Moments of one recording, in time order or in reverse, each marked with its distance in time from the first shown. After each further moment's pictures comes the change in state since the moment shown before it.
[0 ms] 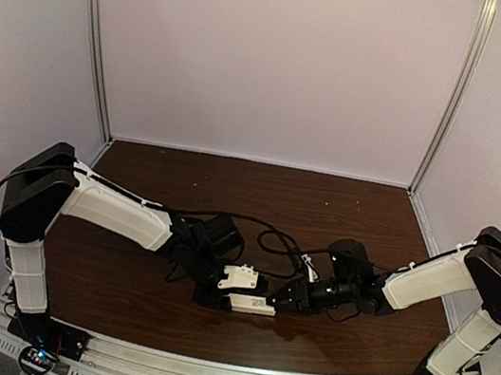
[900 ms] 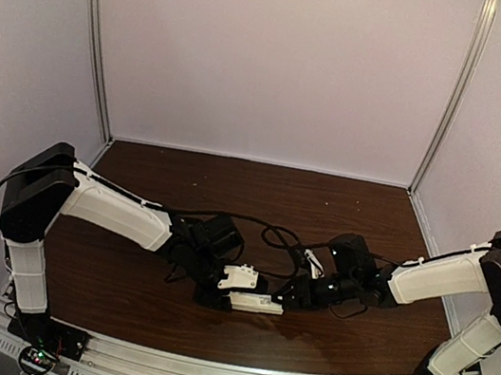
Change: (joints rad) left arm 0.000 -0.001 -0.005 0.008 0.000 -0.002; right arm -0.003 -0.075 0.055 -0.227 0.115 -0.116
